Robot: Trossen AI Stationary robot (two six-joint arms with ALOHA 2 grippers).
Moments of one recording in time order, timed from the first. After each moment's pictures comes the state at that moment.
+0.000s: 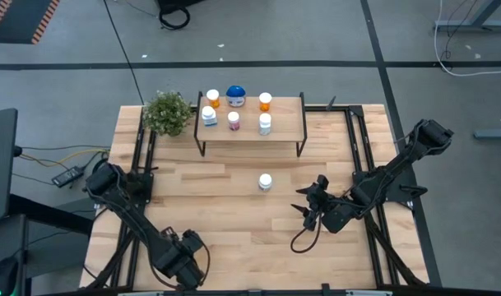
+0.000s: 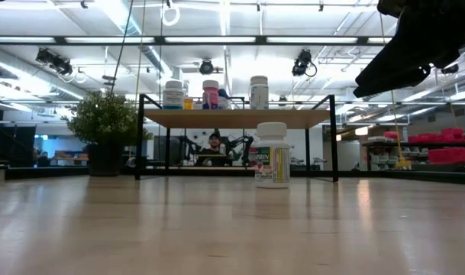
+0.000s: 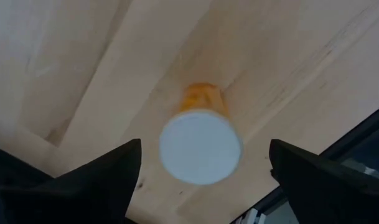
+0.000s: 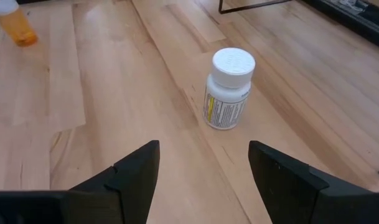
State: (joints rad) left arm -0.83 1.87 1.42 -1.15 0.06 -1.44; right arm 0.64 1.29 0.64 -0.24 0.82 0.75
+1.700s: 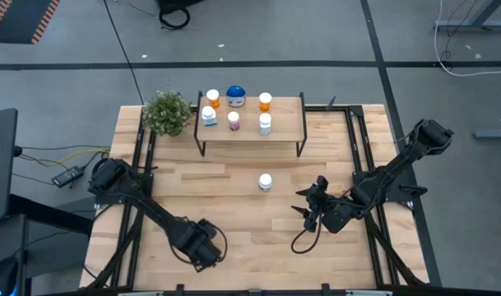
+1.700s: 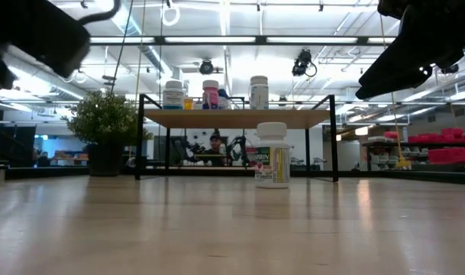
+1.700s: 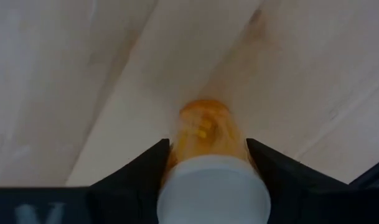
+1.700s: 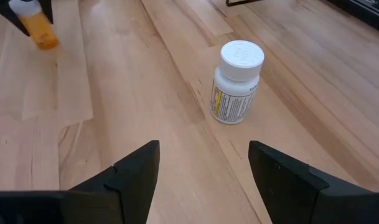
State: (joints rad) left arm -0.66 1.86 1.27 -0.95 0.11 -1.22; right arm 0.64 1.29 0.64 -0.24 0.78 0.76
